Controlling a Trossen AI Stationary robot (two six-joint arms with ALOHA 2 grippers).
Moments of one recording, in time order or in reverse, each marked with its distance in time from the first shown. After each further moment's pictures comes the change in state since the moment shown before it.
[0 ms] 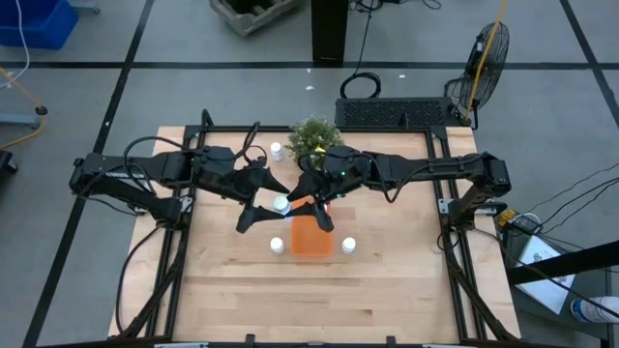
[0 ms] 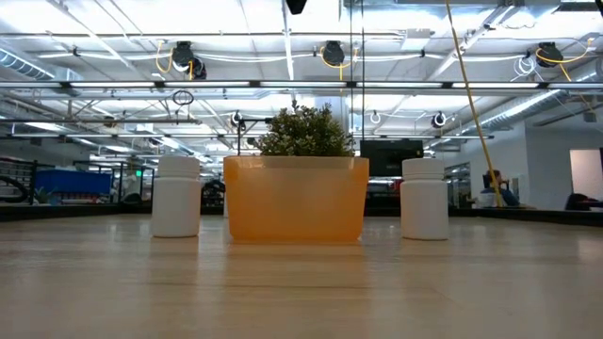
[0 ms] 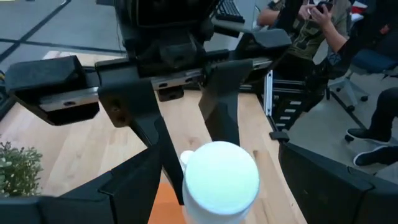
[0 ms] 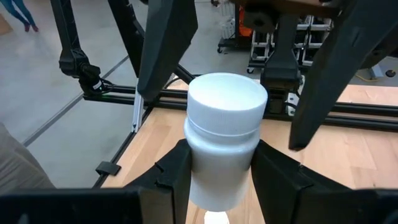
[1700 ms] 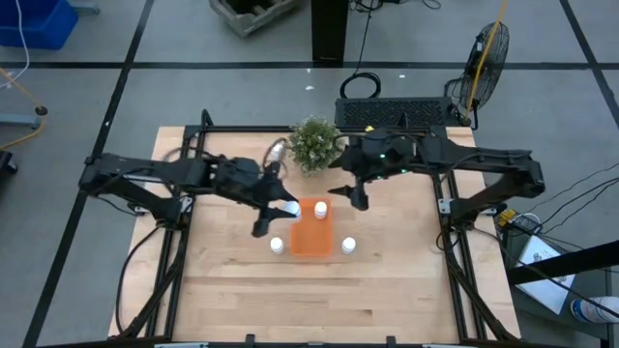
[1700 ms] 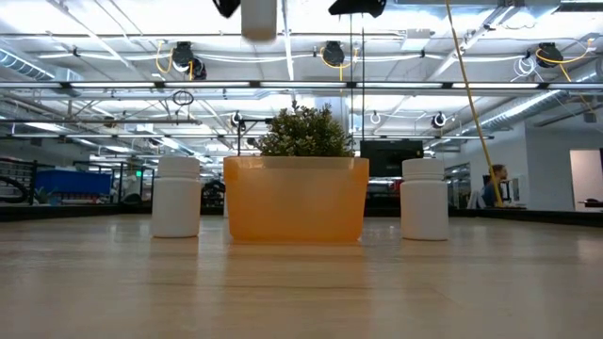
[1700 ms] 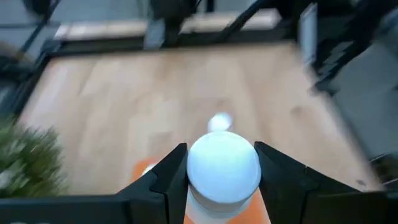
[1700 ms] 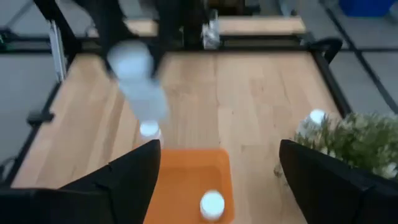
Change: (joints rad) left arm -0.003 0.132 0.000 -0.043 -0.093 0.152; right arm -0.068 -0.297 -0.086 -0.432 0.268 -0.040
